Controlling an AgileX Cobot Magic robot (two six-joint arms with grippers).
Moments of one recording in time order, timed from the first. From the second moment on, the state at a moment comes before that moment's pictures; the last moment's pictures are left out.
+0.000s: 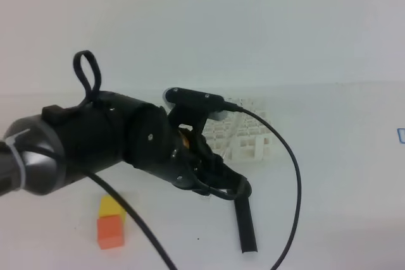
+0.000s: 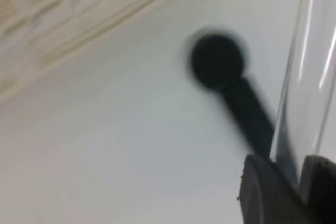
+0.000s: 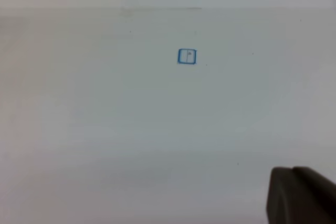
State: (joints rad) left arm -0.72 1.66 -1.11 -0.06 0.50 -0.07; right arm -0.07 -0.01 0.02 -0.08 0.36 0.02
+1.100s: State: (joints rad) left arm -0.80 0.92 -0.47 -0.58 -0.07 0.44; right arm -0.07 -0.01 0.01 0.10 -0.04 0.04
